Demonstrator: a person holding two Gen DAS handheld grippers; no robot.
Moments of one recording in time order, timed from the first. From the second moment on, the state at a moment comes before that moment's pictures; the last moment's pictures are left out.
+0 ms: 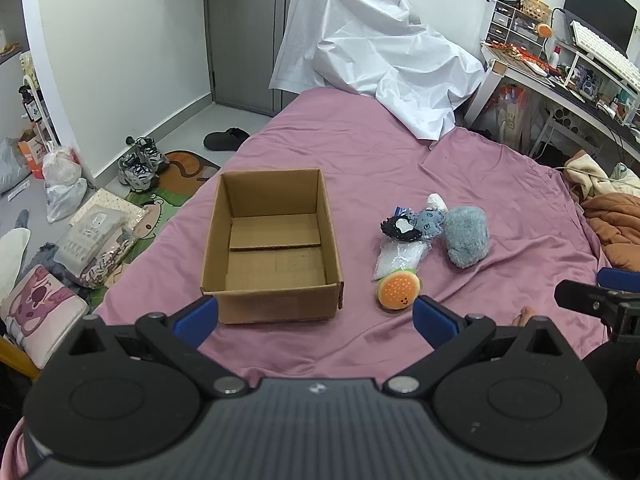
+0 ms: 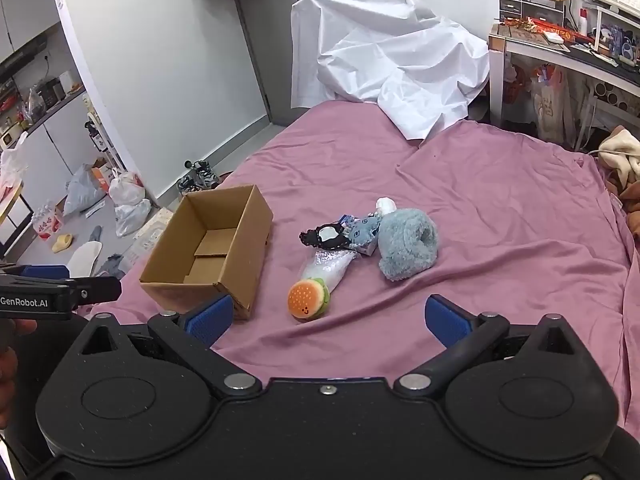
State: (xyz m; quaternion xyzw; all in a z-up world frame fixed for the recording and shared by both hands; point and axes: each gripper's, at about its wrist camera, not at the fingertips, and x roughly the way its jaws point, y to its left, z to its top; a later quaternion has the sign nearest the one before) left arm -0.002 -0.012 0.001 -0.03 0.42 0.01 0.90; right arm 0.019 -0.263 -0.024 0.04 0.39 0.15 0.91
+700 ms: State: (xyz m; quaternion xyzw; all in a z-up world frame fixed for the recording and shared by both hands) left arm -0.002 -0.010 -0.003 -0.04 0.42 0.01 0.90; right arm 0.022 -0.259 -0.023 0.03 0.39 0.14 0.91
